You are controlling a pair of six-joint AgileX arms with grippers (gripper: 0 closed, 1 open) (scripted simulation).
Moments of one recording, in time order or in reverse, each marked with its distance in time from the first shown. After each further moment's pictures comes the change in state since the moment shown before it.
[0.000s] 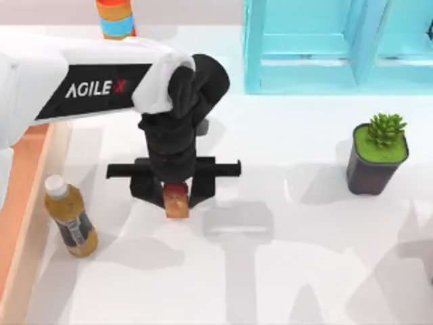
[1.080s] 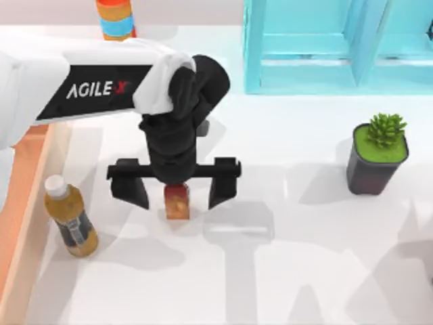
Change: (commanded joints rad) left arm 0.000 0.000 0.000 0.000 0.000 0.000; right arm 0.000 0.000 0.000 0.000 0.000 0.000
